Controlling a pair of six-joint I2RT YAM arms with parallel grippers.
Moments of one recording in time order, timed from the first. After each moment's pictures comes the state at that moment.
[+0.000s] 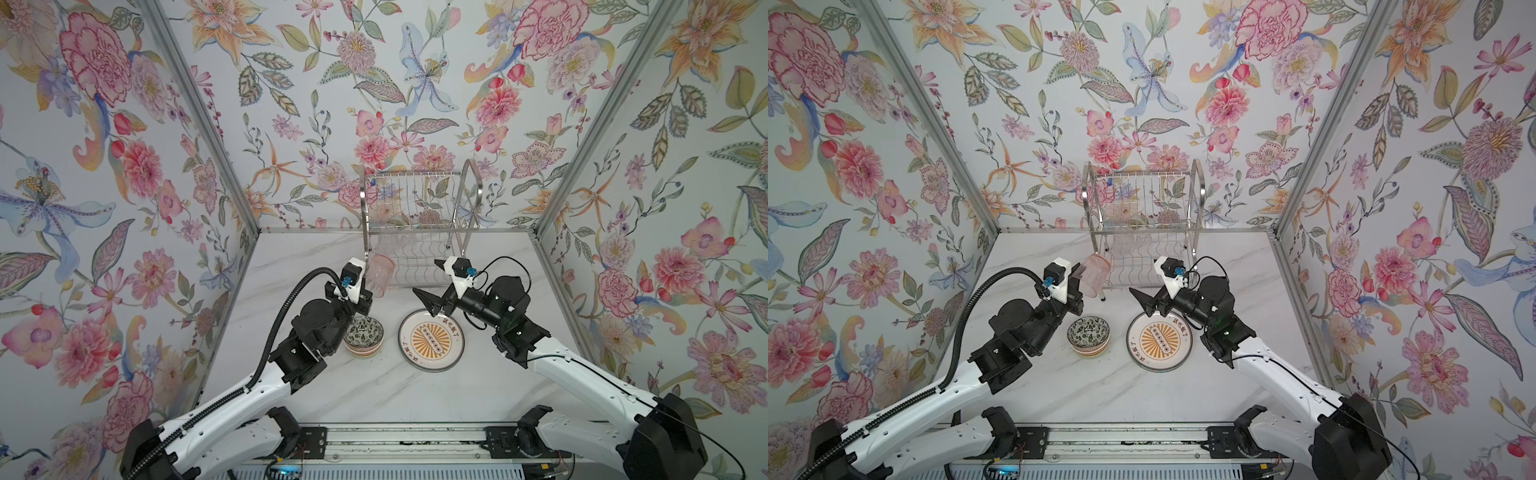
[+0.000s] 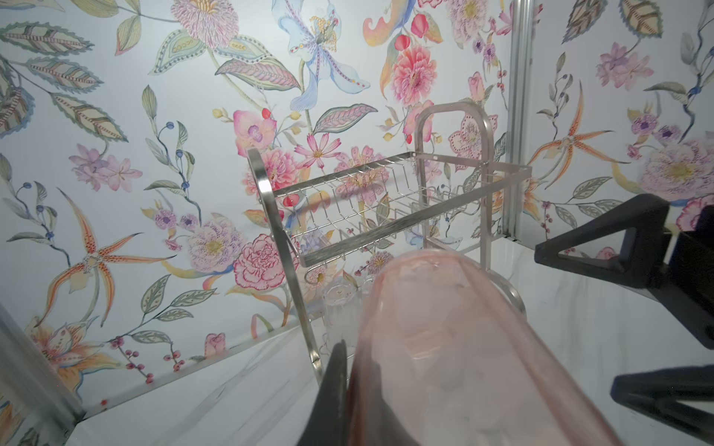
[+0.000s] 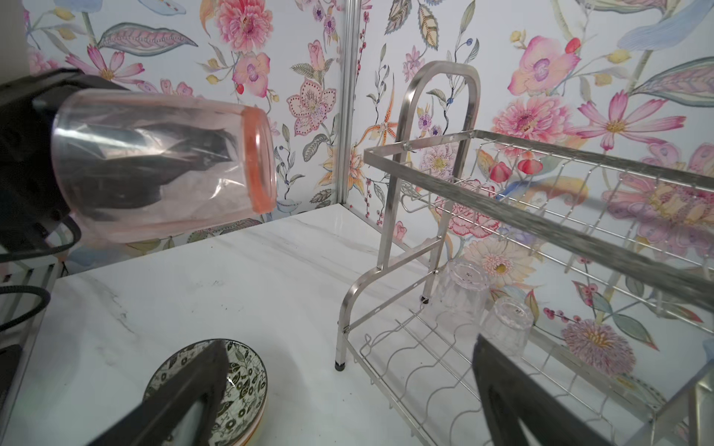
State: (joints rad) left arm -0.82 0.95 0.73 0.29 -0.43 0.19; right arm 0.62 1.14 0.73 0.39 -0.34 -0.14
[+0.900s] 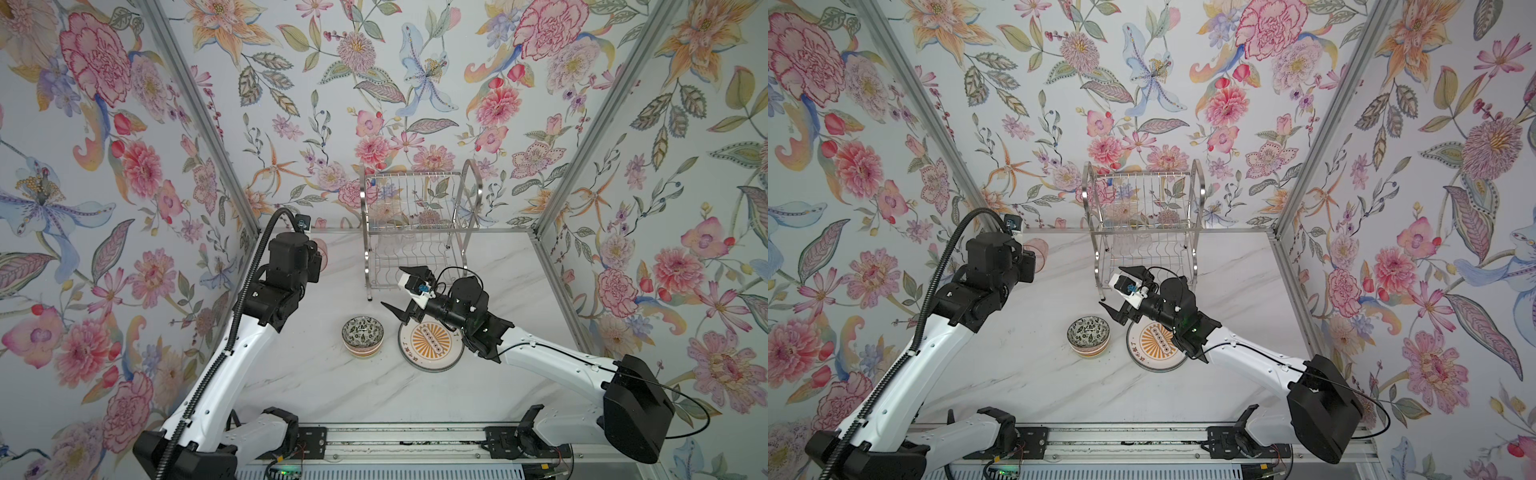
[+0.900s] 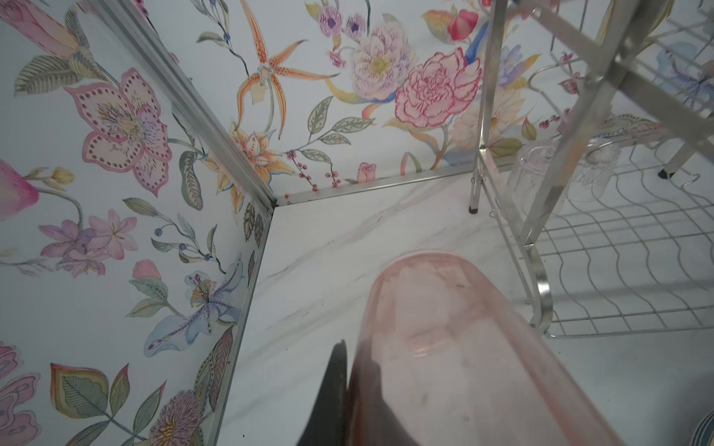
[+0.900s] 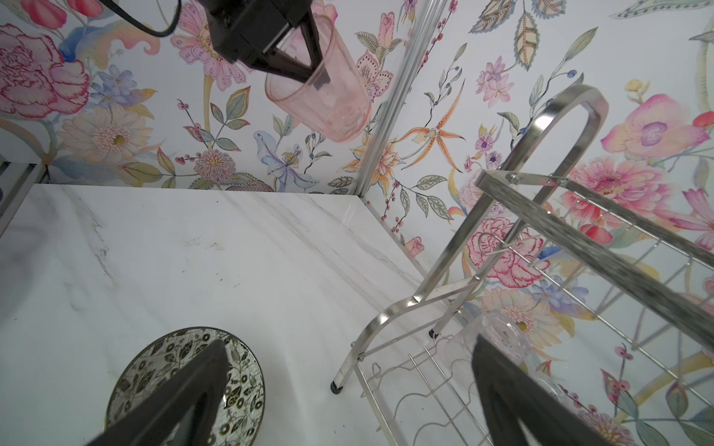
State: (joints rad) left arm -0.30 1.19 1.30 -0.65 -0.40 0.06; right arm 0.82 1.34 0.85 0.43 -0.25 -0.36
